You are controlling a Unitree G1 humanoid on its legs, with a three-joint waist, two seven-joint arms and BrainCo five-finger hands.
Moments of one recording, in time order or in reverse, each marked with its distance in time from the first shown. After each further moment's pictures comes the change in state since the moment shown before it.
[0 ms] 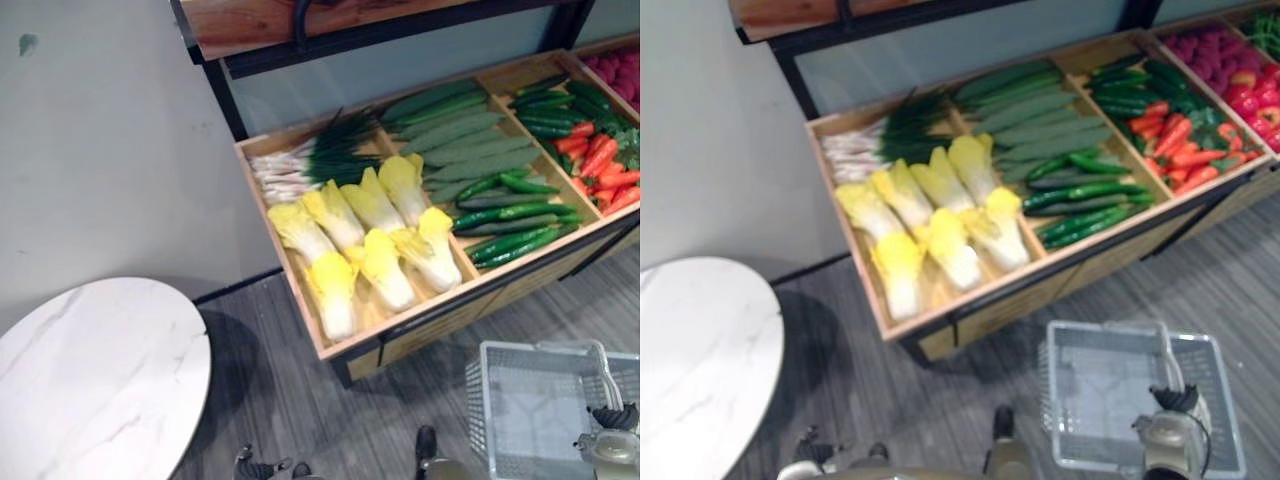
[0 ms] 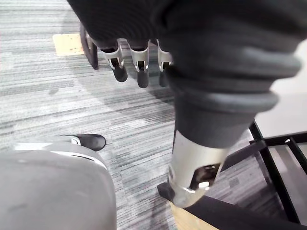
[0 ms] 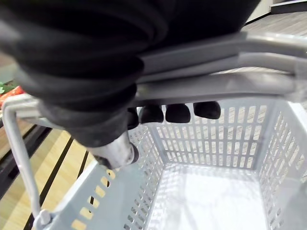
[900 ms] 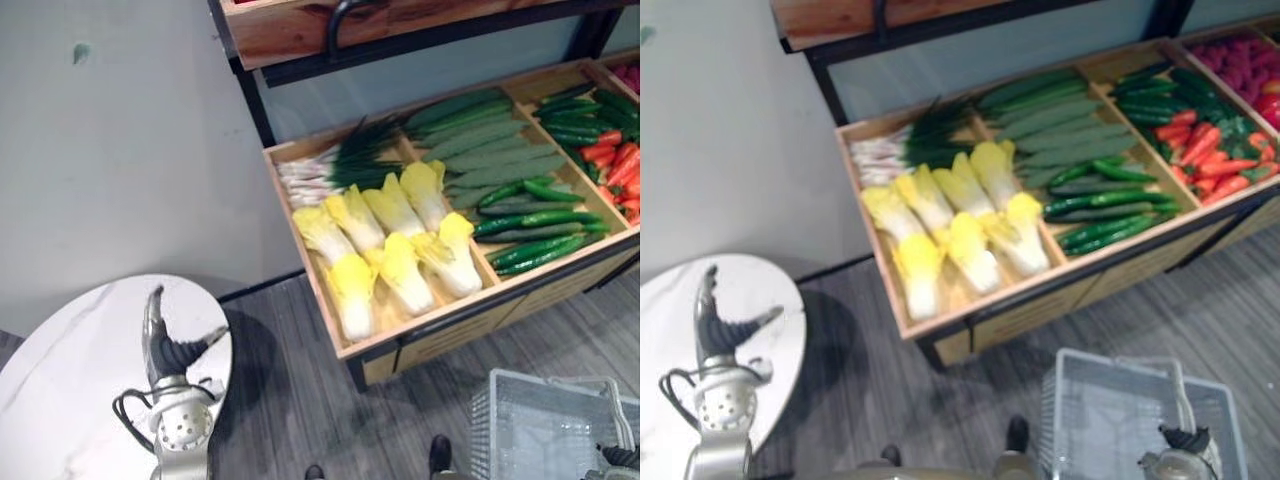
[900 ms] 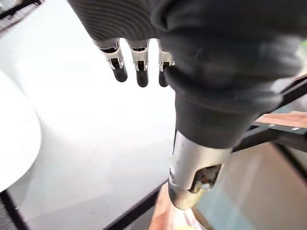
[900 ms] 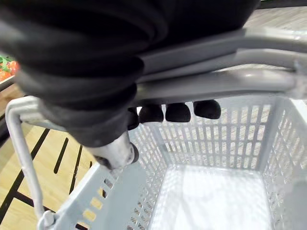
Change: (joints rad) left arm 0.056 0.081 0.076 -1.120 0.329 -0.007 0.097; right arm 0.094 0.038 -0.078 0.039 0.000 -0.028 0.014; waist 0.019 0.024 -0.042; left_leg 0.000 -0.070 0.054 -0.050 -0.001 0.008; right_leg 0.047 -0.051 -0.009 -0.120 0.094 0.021
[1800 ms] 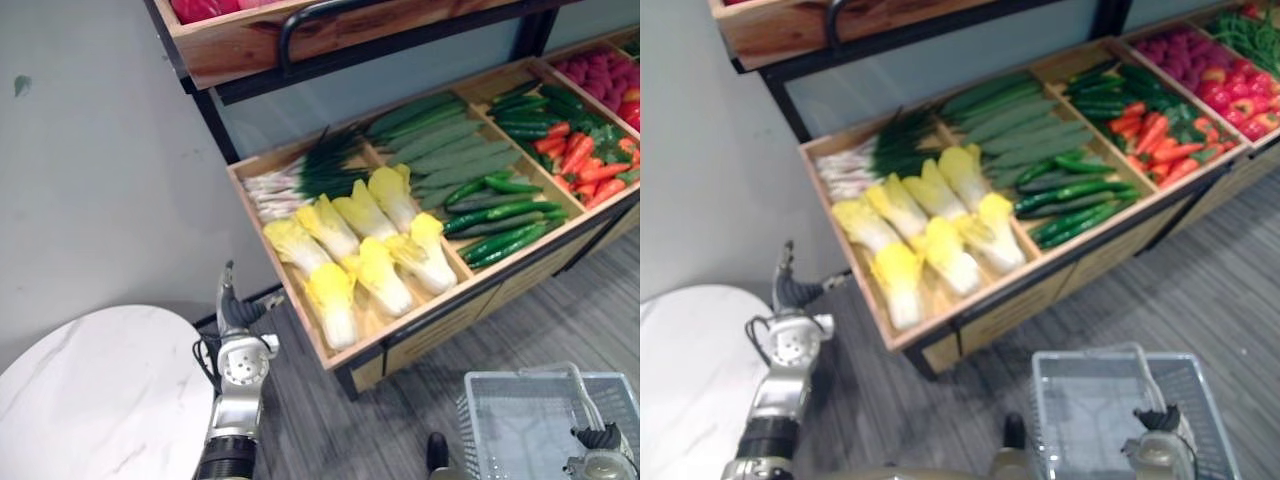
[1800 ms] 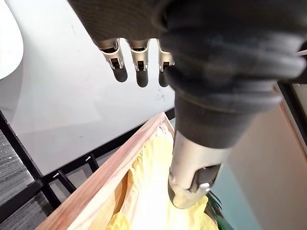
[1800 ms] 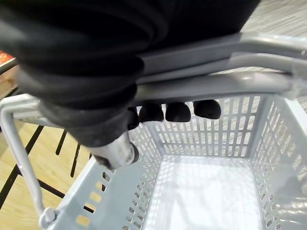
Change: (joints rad) left arm -0.320 -0.044 -0.160 0.375 -0.091 0.098 0.057; right arm -0.034 -0.003 0.136 -0.024 -0.050 0.030 0.044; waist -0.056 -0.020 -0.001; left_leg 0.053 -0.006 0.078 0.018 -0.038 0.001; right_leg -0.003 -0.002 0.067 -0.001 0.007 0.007
